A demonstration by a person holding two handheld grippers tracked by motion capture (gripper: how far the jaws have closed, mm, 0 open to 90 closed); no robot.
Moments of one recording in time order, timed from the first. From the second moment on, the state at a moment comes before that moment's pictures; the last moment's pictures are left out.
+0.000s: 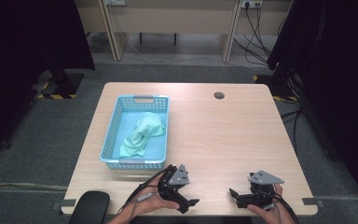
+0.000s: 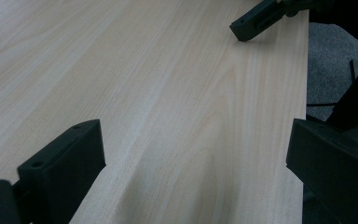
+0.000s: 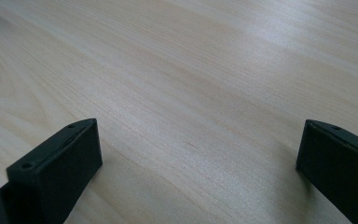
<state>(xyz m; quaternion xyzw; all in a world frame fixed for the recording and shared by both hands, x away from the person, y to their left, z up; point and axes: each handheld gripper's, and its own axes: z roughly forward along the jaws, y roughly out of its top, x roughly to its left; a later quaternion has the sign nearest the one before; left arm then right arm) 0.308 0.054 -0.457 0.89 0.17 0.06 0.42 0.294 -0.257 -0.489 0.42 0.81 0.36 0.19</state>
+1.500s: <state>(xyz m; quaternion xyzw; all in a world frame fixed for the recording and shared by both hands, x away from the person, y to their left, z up) 0.352 0.108 -0.373 0.83 0.25 0.16 0.47 0.294 -0.257 -0.489 0.42 0.81 0.36 0.19</state>
